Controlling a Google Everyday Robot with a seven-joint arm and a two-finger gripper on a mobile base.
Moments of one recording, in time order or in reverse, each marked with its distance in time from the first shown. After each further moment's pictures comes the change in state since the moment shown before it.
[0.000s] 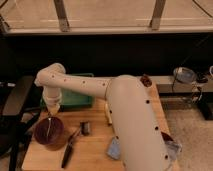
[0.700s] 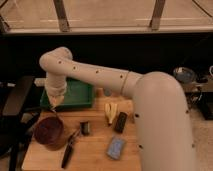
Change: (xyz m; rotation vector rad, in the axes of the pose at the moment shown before) arm -0.005 0.041 -0.117 0.072 -0.002 -0.080
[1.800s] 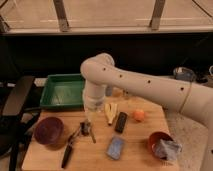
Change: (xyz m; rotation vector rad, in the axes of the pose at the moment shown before) arm 0.047 0.198 -0.028 -0.159 0.007 0.359
